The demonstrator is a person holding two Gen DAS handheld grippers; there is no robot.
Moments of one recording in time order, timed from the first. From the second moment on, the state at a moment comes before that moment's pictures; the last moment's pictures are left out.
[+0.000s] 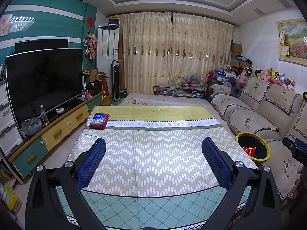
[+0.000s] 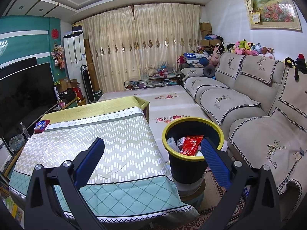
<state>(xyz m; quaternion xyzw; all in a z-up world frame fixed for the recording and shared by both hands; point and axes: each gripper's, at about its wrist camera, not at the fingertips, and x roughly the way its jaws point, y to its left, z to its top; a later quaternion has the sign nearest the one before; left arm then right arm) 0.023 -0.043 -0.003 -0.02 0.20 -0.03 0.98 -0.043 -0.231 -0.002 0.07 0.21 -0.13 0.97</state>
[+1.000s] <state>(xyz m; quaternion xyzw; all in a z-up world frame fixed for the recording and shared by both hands) 0.027 -0.043 -0.008 -0.02 0.20 -0.03 0.98 -0.039 -0.231 -0.005 0.07 0.21 -0.13 0.96</state>
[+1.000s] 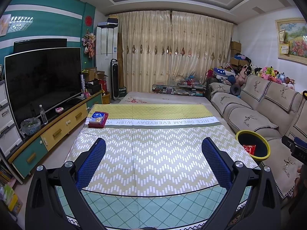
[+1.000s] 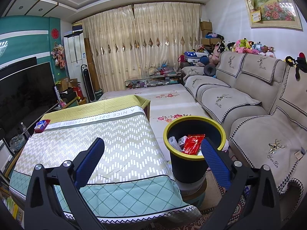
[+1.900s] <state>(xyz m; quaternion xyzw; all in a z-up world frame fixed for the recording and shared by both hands) 0.040 -0.043 -0.018 -0.02 0.22 -0.05 0.97 -0.033 -0.231 -0.016 0.07 0.22 -0.13 0.96</state>
